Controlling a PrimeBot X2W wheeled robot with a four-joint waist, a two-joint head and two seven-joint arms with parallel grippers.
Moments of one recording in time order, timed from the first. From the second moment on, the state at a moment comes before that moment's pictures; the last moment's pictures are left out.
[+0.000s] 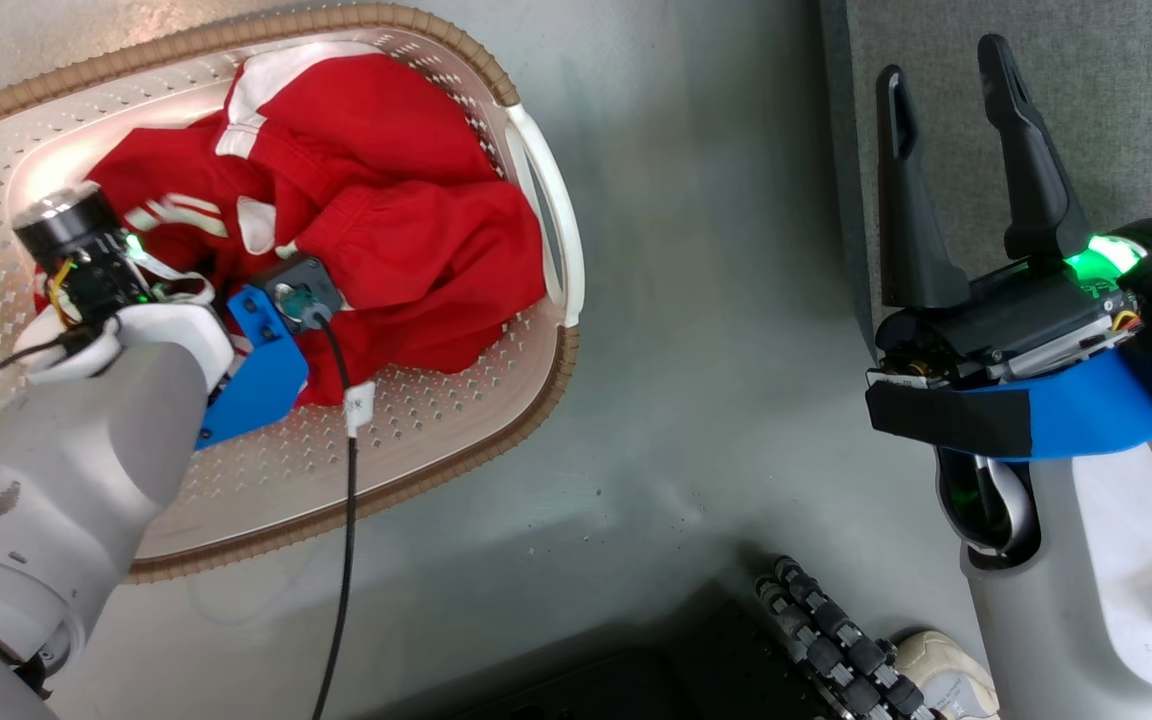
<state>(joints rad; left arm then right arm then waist) -1.12 0.32 -1.28 1.26 -0.13 -0.13 0.10 -0.51 -0.05 0.13 -0.03 0.23 0.13 -0.26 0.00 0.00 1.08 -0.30</state>
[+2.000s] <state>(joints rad) -0.85 0.20 -0.98 0.85 -0.44 -0.05 -0.26 -0.26 -0.05 0.04 0.10 0.07 0.13 -0.26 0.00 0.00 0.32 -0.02</state>
